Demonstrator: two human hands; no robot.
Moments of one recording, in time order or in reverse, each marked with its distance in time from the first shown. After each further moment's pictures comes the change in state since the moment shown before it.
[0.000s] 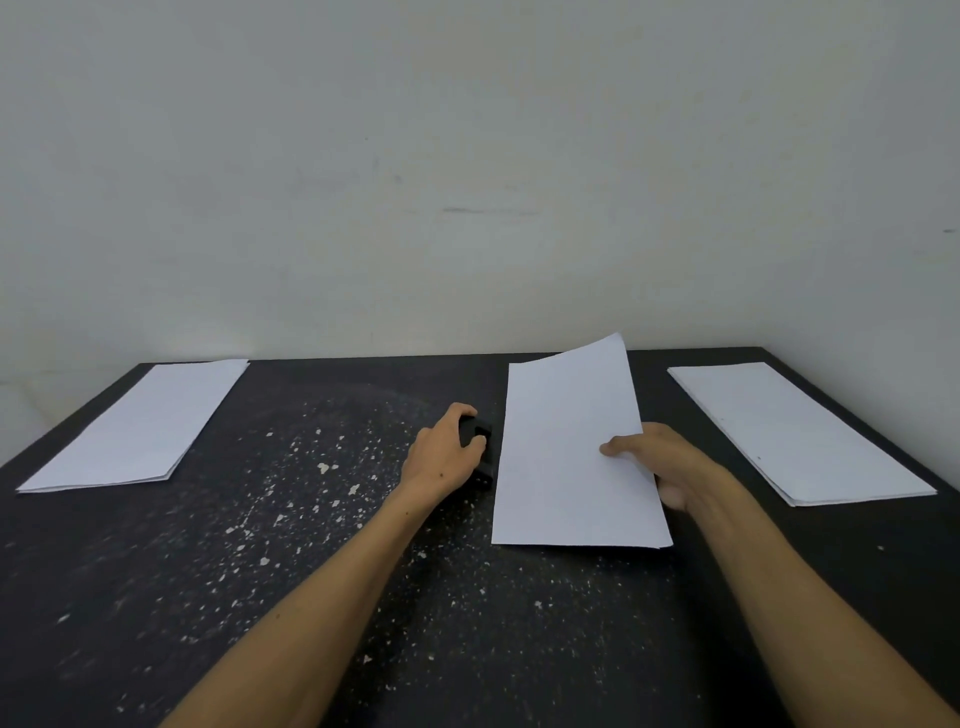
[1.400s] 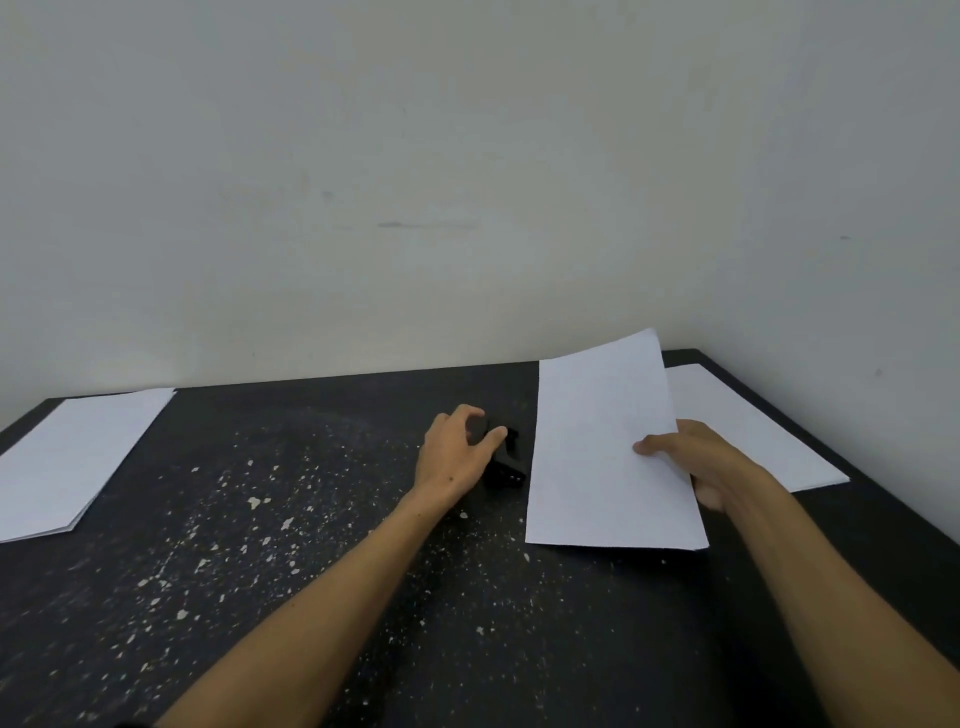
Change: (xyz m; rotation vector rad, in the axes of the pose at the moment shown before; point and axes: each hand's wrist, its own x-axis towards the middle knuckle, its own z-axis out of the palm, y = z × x) left_hand 0.023 0.061 0.052 -0.099 0.037 0.107; right_hand -0.022 -0.005 -0.093 -0.009 0.202 -0.008
